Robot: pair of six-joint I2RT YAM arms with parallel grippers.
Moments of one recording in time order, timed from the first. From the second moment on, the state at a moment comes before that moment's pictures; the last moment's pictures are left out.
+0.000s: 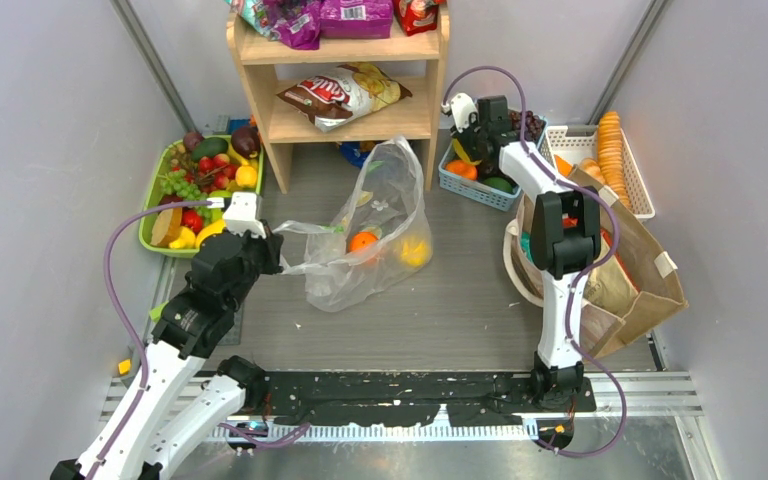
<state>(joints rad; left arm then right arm) -0.46 0.65 0.83 -0.50 -0.23 -0.21 0.20 2.18 1.85 -0.31 -0.06 -0.56</state>
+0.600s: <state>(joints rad) -0.46 0.63 0.82 -0.50 -0.24 -0.20 0.20 1.76 1.52 -0.26 -0.17 -0.37</state>
